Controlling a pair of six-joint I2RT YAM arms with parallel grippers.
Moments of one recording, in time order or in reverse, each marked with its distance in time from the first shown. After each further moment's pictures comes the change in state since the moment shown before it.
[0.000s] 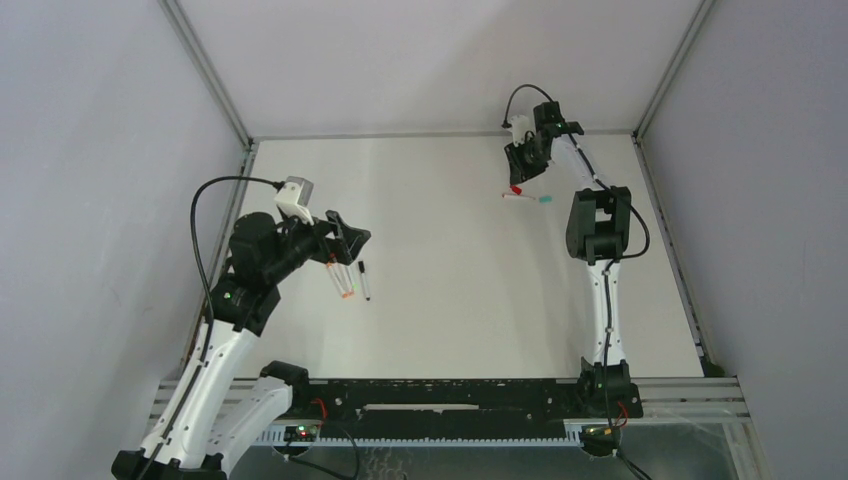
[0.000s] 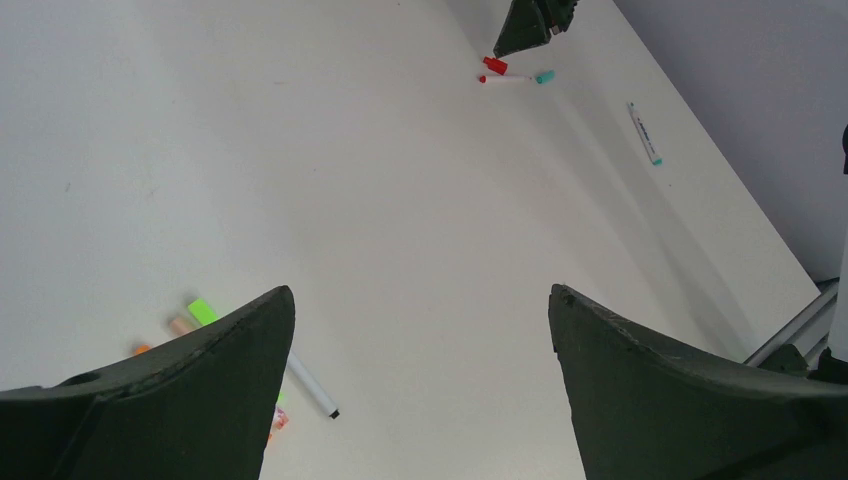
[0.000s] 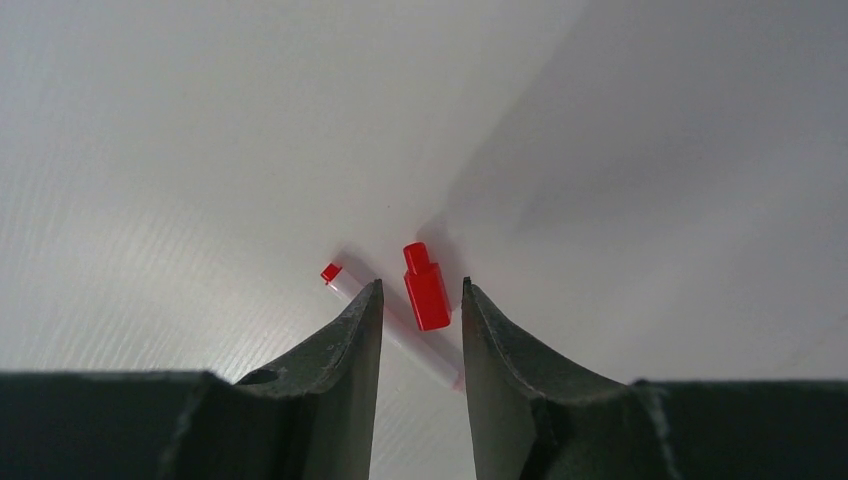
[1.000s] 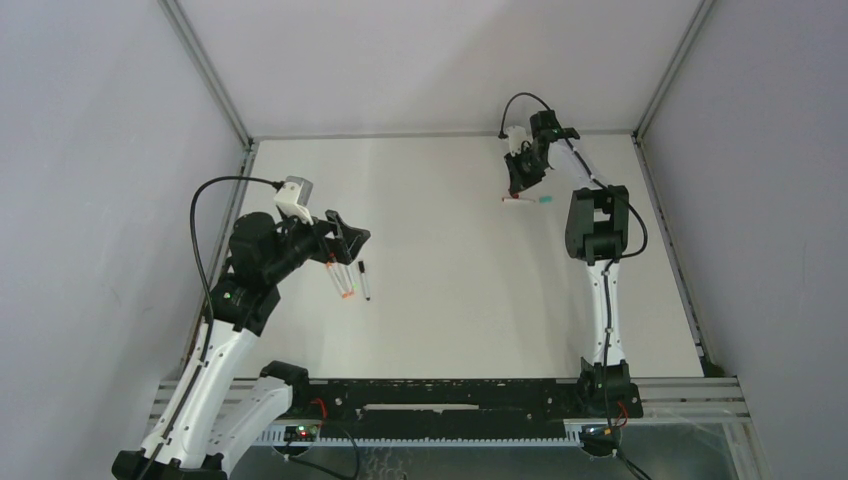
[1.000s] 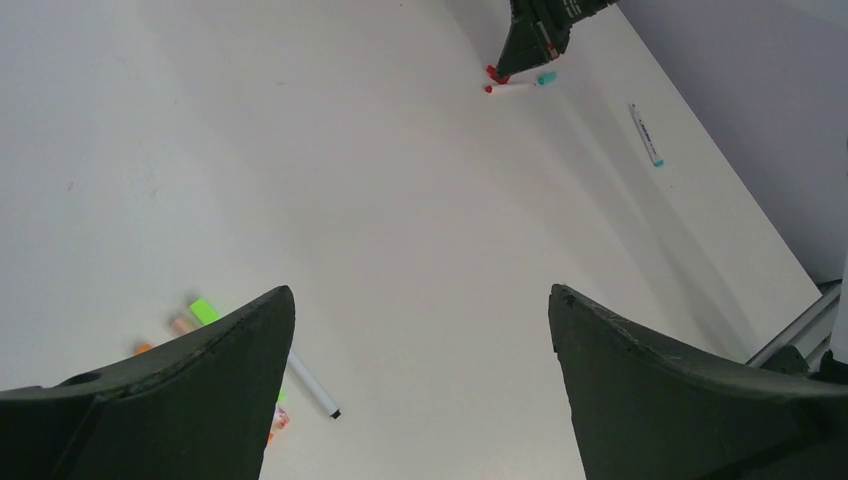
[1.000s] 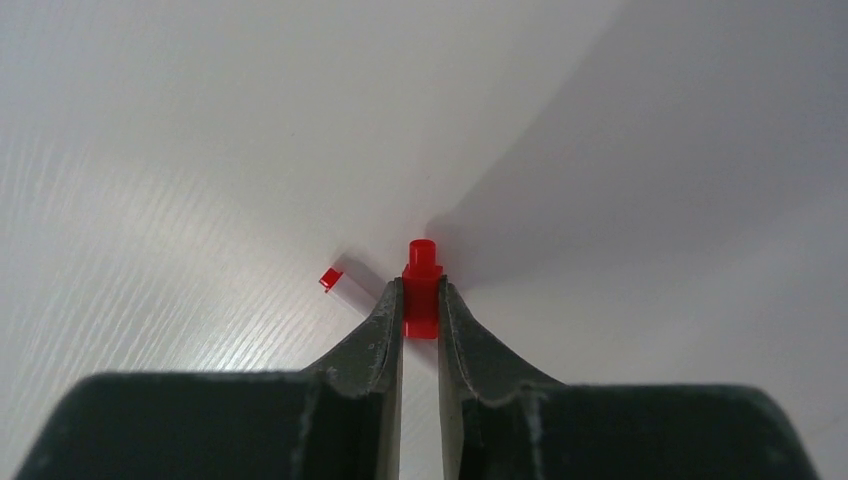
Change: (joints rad) left arm 0.004 0.002 0.000 0.000 0.000 0.000; right arm 0.011 0.020 -0.043 -0.014 -0.013 -0.030
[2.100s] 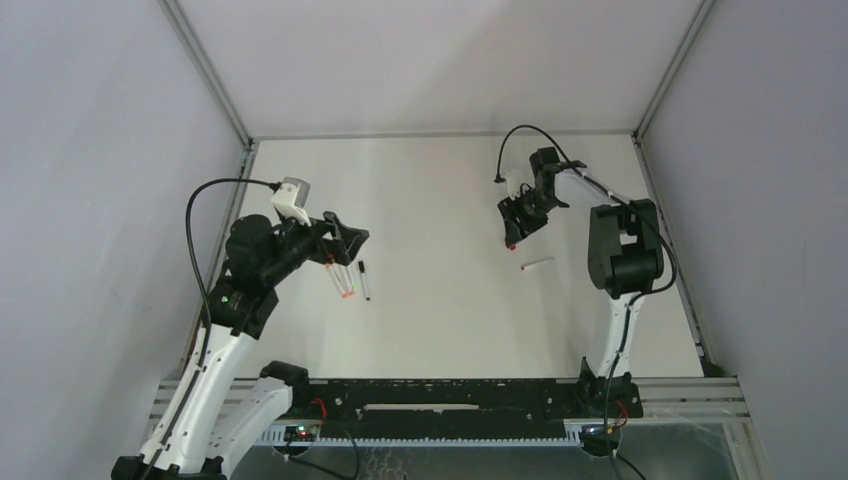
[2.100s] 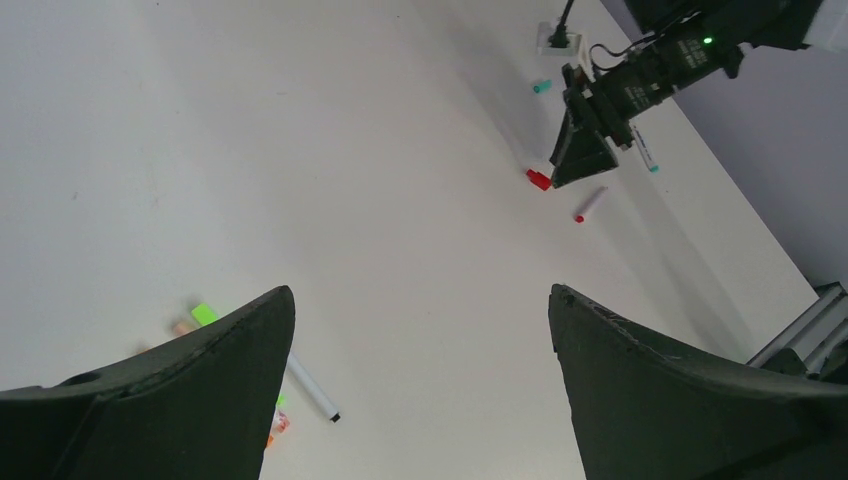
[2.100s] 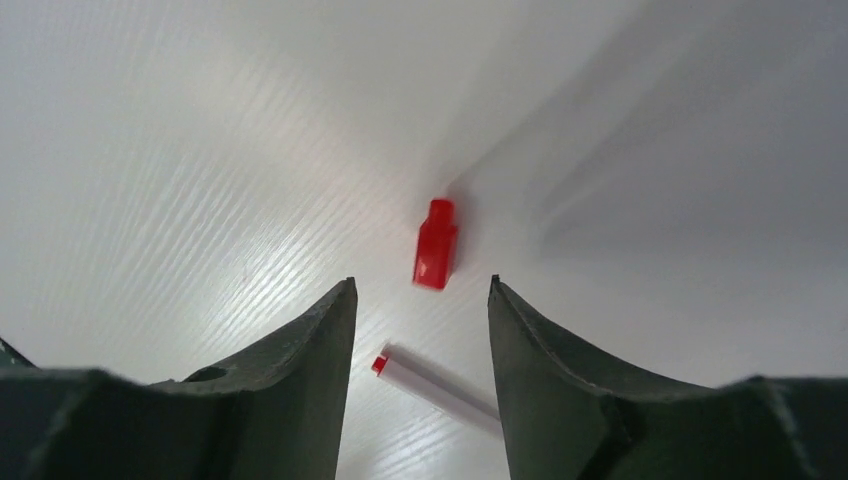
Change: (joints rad) left arm 0.000 -0.022 0.000 0.000 0.000 0.000; right arm 0.056 -0.468 -0.743 0.070 -0.094 -0.033
